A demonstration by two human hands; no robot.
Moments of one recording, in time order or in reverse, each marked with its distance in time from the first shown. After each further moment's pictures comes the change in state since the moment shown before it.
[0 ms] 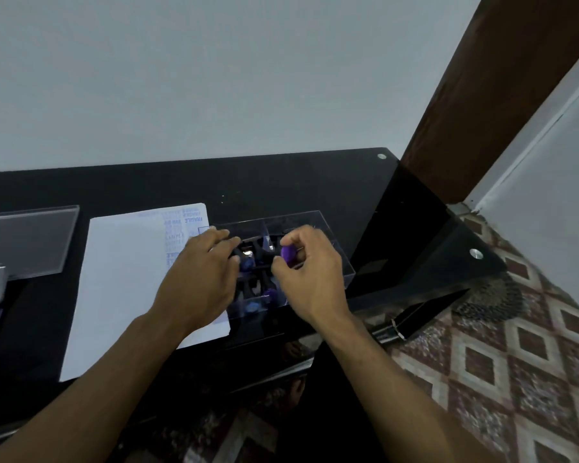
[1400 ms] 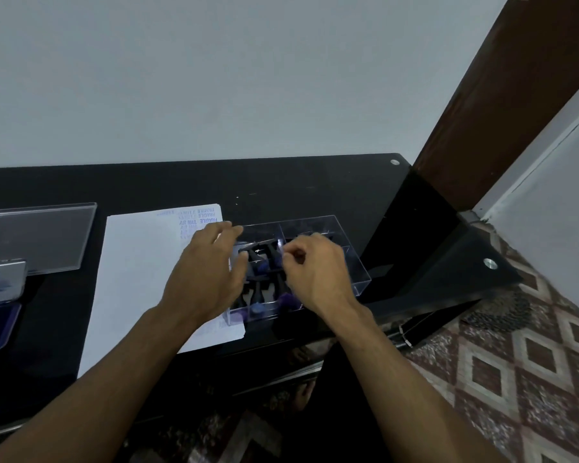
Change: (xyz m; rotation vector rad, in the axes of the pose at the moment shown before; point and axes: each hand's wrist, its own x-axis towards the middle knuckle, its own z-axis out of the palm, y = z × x) left_hand 0.004 -0.012 -0.011 -0.039 0.082 -0.028; right_hand 0.023 -0.006 0.015 -0.337 -0.158 -0.012
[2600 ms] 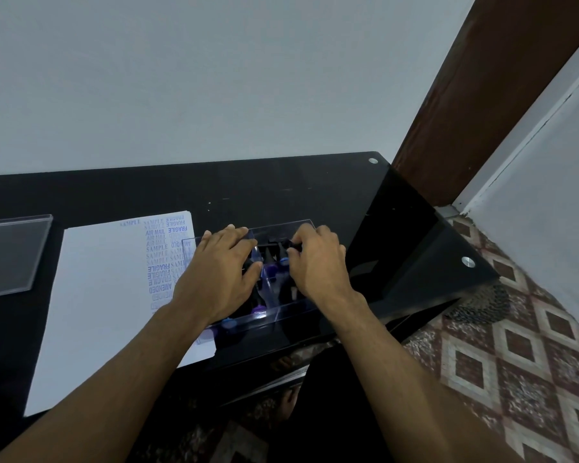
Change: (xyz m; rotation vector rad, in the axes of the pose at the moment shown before) left_hand 0.036 0.019 0.050 0.066 -0.082 0.185; right_hand 0.033 0.050 -0.007 -0.231 0.037 0.084
